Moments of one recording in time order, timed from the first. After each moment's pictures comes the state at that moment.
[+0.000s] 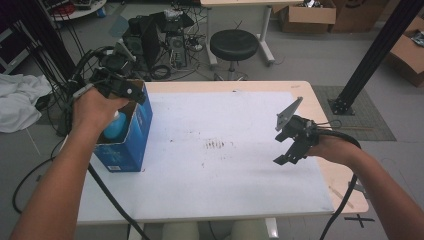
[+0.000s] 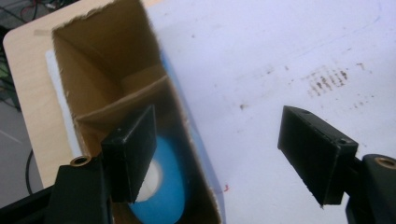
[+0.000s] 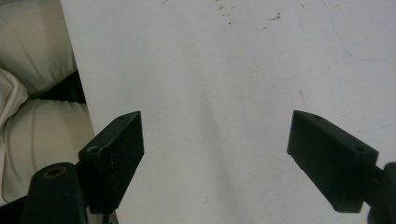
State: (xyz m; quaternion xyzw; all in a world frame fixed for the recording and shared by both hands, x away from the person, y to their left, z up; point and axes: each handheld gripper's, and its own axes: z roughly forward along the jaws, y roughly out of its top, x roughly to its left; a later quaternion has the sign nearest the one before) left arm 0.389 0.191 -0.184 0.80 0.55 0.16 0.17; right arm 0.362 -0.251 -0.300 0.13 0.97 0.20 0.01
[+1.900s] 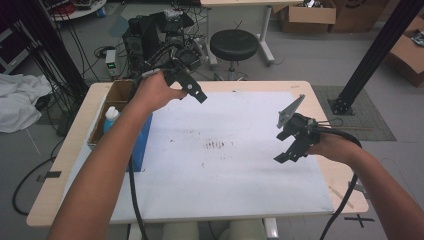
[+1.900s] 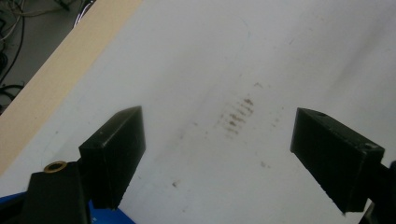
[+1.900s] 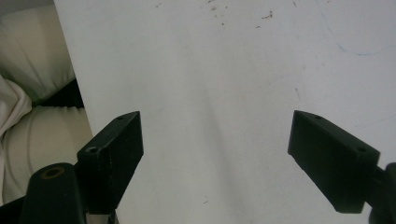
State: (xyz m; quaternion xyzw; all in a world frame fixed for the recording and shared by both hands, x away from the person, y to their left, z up) left arm 0.439 0.067 -0.196 0.92 0.31 0.10 0.21; right arm 0.367 -0.255 -0.299 0.15 0.97 0.20 0.01
